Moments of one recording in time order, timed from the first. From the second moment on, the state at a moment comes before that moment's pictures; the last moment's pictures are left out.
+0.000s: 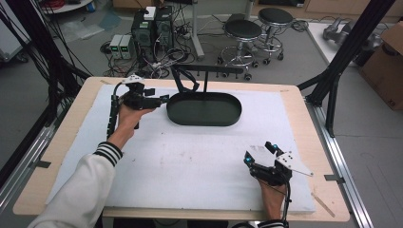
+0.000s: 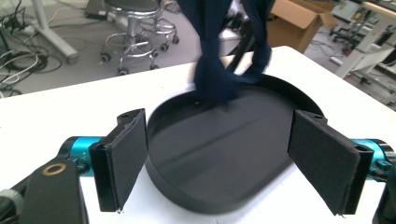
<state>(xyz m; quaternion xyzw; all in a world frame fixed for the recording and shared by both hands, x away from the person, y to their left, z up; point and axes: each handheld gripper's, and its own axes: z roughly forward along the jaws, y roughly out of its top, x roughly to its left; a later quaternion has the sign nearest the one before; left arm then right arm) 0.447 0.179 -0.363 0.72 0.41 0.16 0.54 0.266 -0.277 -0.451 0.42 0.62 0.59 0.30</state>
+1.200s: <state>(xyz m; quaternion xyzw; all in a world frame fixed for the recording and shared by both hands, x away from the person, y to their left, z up) 0.289 0.269 -0.452 0.65 0.32 0.29 0.62 0.265 -0.274 -0.452 0.41 0.63 0.58 0.31</state>
